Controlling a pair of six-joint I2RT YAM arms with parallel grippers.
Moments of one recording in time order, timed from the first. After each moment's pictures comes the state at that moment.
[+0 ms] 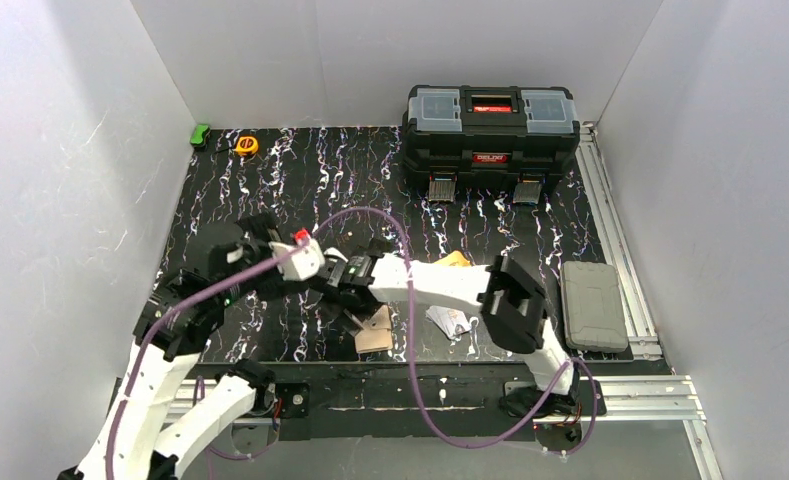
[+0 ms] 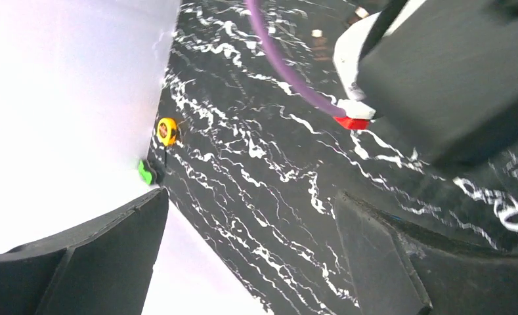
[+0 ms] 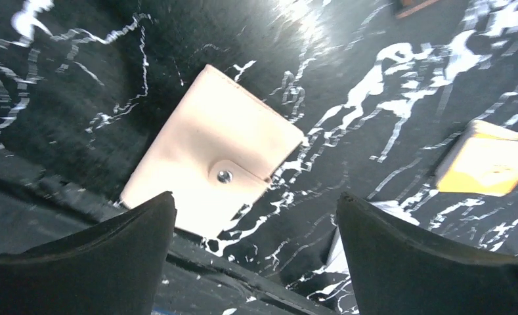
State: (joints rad) left arm -0.48 0.70 1.10 -0.99 0.02 0.99; right arm 1.27 2.10 1.75 -1.04 0.29 0.36
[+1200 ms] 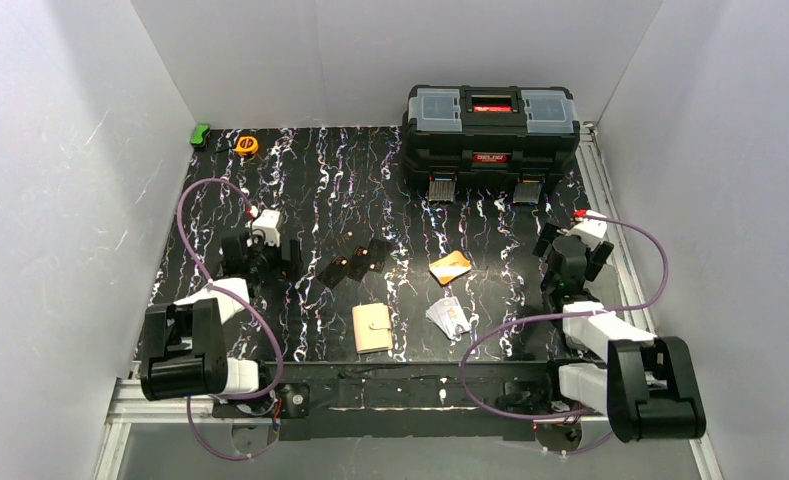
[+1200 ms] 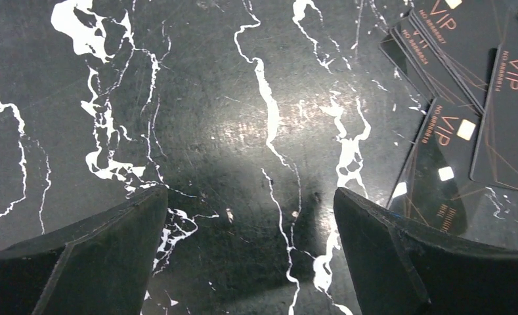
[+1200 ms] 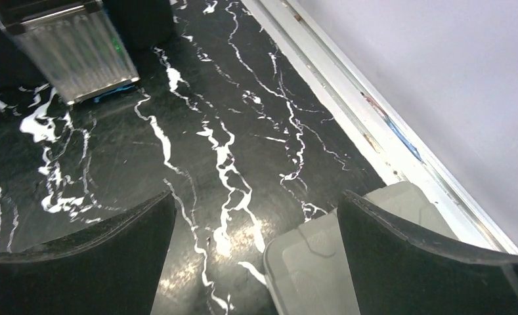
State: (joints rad) left arm 0.10 1.34 0.46 0.16 0.35 0.17; right arm 0.12 1.10 0.28 0.51 0.58 0.15
